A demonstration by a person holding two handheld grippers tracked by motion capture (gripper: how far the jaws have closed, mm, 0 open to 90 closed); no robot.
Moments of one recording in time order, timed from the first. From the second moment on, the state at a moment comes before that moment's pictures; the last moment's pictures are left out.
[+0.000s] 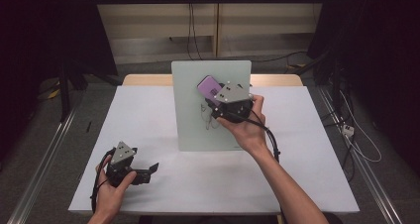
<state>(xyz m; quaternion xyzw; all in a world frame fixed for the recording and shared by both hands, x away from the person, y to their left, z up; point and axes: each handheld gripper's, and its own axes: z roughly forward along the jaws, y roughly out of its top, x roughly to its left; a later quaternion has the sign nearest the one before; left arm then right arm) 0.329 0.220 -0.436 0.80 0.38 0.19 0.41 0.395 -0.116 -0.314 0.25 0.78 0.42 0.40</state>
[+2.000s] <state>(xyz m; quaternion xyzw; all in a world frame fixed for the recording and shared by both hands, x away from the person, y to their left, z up) 0.329 0.219 -0.437 0.81 0.38 0.19 0.41 0.382 -0.156 -0.333 0.27 0.77 0.41 0.40</state>
